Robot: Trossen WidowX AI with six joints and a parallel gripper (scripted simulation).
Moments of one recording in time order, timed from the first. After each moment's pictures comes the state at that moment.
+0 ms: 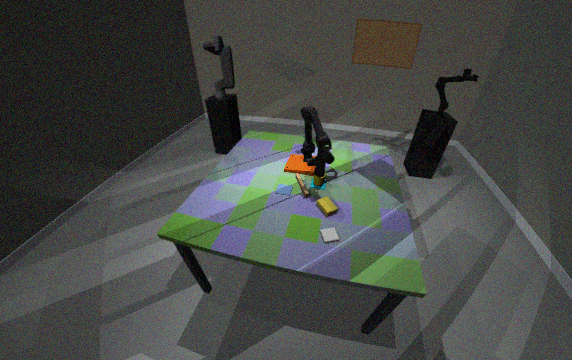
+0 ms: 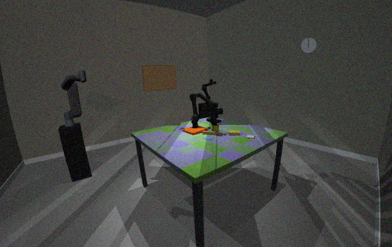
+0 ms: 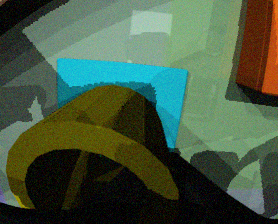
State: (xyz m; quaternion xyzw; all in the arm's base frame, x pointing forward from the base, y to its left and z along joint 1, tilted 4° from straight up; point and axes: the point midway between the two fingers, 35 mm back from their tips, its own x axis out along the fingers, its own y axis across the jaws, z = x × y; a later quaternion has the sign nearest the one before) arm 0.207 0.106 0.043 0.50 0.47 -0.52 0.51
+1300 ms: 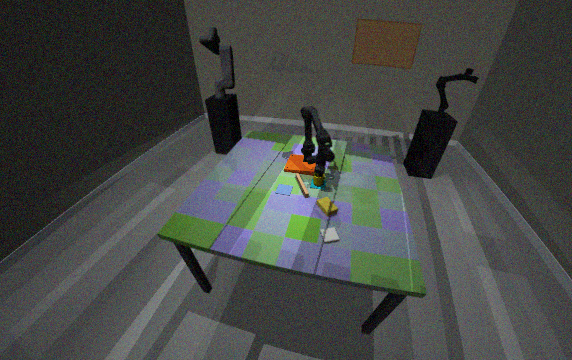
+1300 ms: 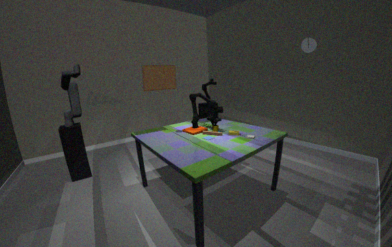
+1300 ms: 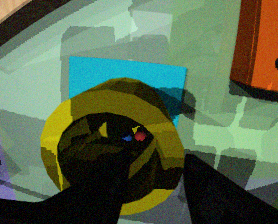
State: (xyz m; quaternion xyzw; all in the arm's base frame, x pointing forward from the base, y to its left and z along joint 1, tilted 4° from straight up) arm 0.209 0.108 0.059 0.50 0.47 -0.51 0.51
